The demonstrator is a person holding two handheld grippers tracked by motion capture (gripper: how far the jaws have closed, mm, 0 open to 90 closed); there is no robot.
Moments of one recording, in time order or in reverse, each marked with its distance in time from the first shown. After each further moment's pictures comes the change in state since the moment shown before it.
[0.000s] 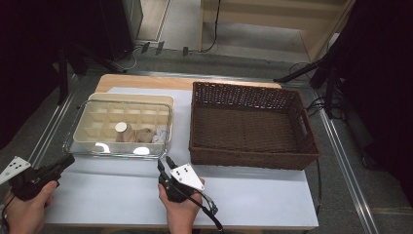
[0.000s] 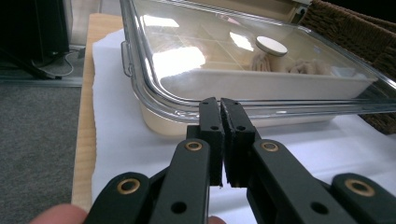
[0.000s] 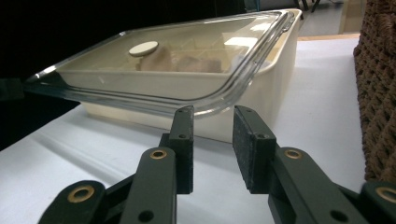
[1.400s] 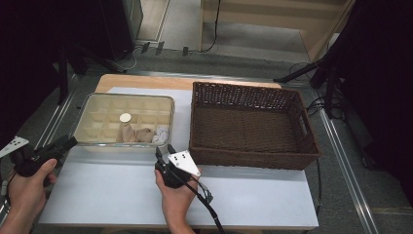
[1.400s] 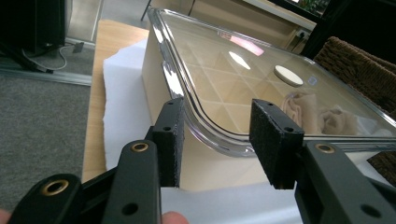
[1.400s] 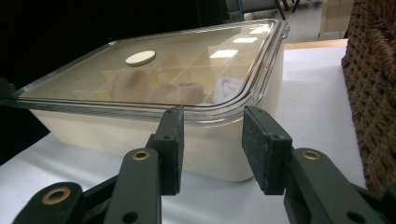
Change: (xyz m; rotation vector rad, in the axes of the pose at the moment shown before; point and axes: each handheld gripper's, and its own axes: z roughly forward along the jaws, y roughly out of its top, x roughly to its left) left arm 0.030 0.027 0.033 -0.031 -0.013 -0.133; right arm -0.004 0.018 0.030 -0.013 -0.066 0.039
